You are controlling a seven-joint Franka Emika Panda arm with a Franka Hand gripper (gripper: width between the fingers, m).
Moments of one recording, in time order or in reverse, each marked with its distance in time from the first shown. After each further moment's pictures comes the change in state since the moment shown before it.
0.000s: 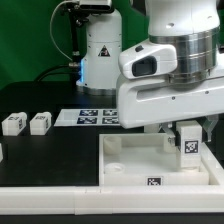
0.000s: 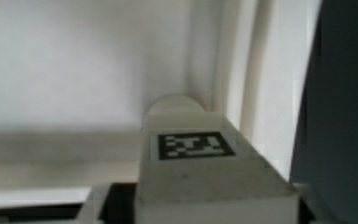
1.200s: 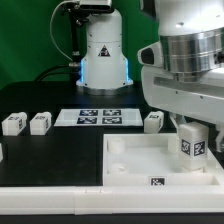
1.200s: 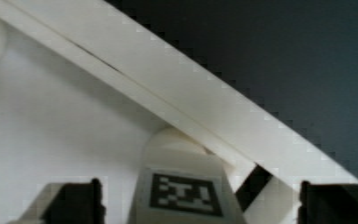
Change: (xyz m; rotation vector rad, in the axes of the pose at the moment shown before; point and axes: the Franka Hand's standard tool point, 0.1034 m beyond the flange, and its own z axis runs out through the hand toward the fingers) arm -0.004 -0.019 0.003 0.025 0.050 0.732
